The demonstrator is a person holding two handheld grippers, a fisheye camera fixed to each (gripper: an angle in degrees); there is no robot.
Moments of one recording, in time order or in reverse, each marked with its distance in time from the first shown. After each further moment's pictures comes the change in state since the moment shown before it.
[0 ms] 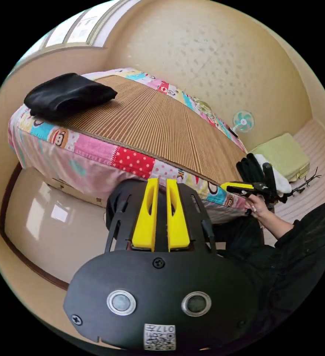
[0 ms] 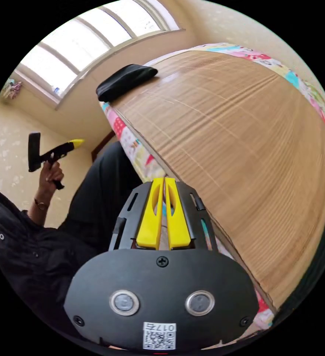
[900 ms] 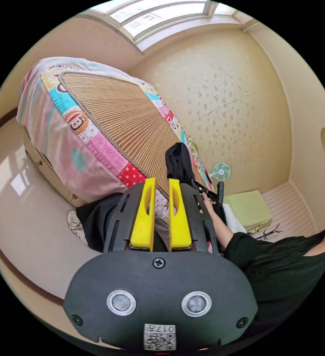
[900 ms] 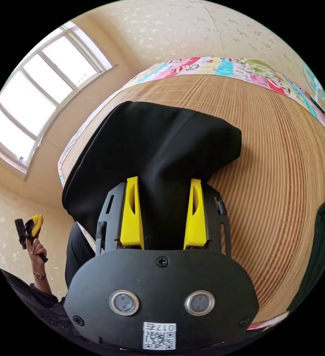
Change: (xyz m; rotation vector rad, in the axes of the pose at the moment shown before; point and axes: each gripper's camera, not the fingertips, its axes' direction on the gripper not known) left arm -0.119 -0.009 -0.074 0.211 0.306 -0.337; right arm 0.117 -0.122 -0.061 0.240 0.054 0.327
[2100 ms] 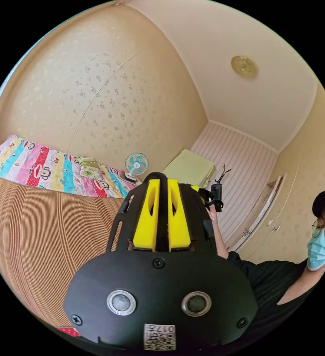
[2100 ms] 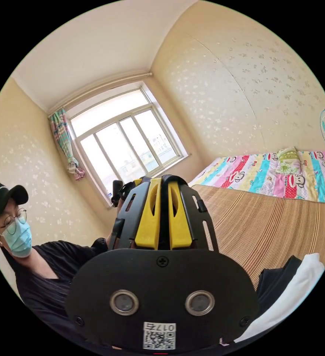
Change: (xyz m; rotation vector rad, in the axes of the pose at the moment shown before) left arm 0.449 -0.107 0.114 -0.103 0.499 0.674; right arm 0.011 0.047 -0.681 0.561 -0.500 -0.236
